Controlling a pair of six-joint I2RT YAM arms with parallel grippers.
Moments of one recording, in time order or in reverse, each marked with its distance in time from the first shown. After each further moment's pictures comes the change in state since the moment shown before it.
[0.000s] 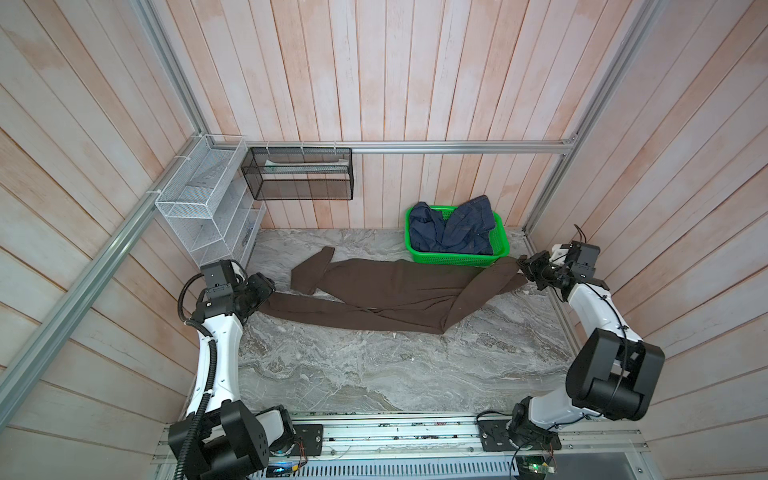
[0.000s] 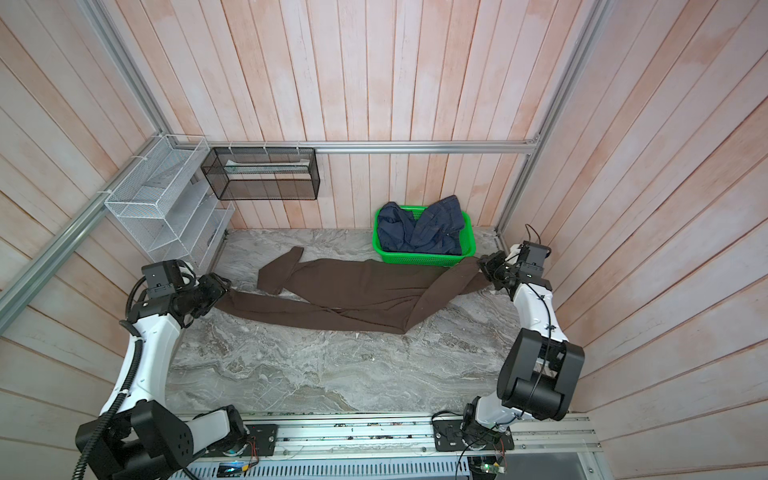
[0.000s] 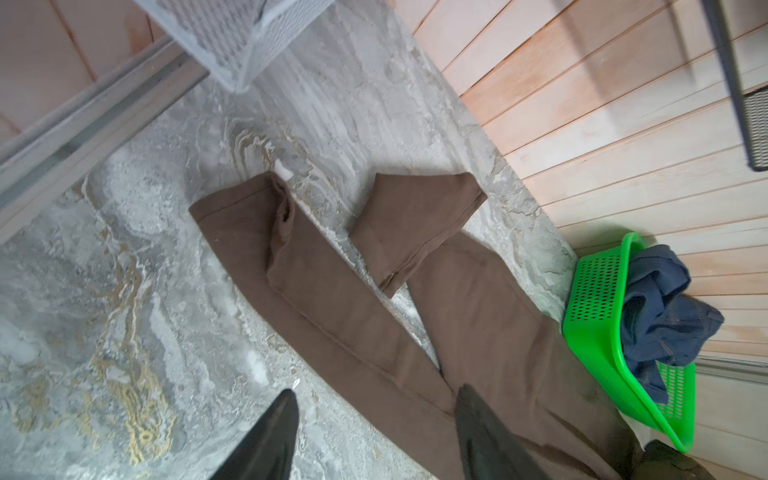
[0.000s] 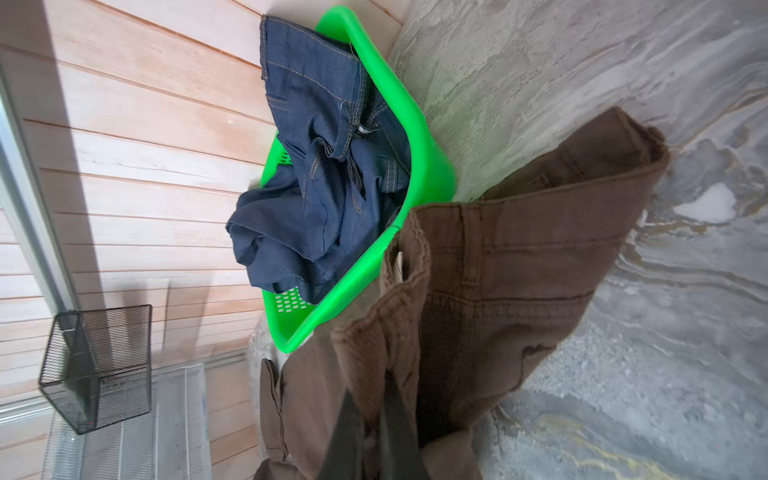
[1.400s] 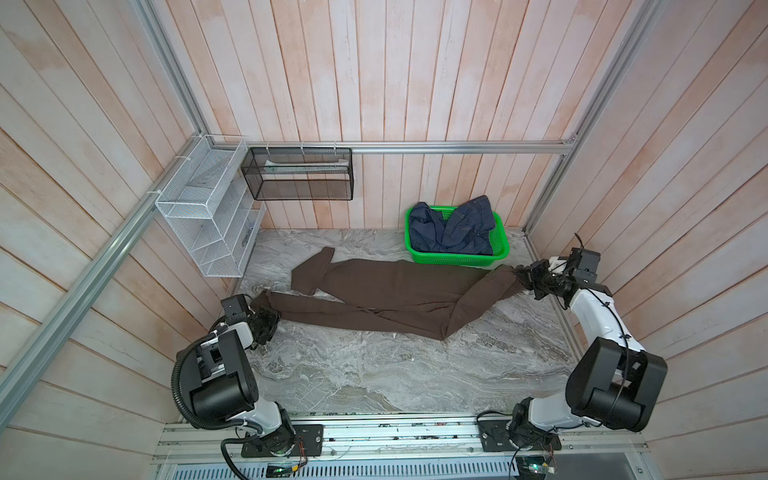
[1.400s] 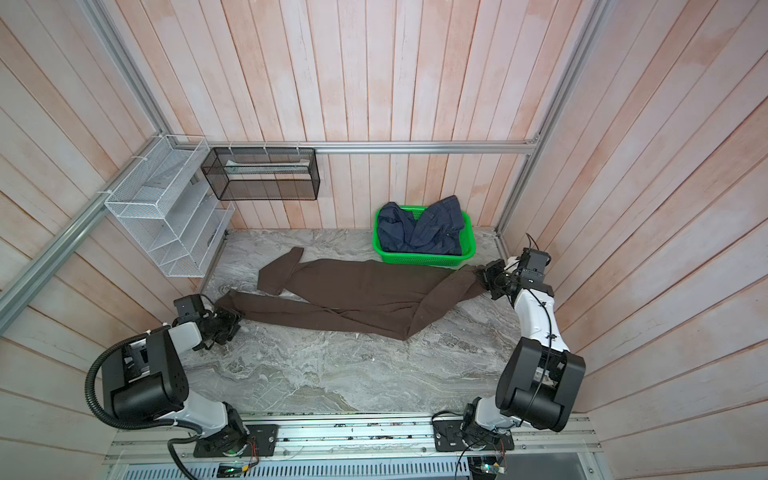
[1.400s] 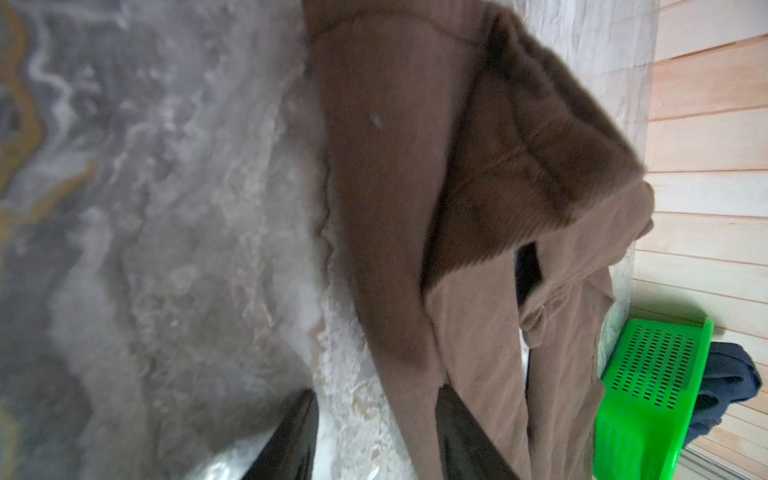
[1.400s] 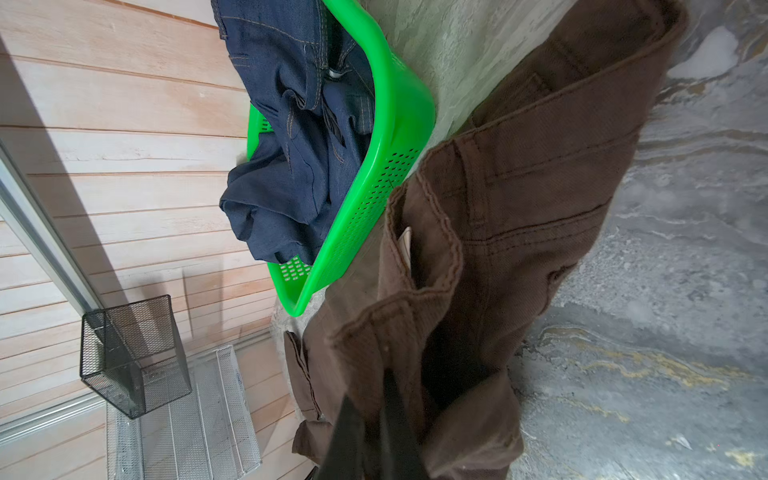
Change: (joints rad) left arm 0.079 0.374 -0.331 0.562 0.106 -0.244; right arm -0.001 -0.033 -0.044 -0.090 -0.056 0.061
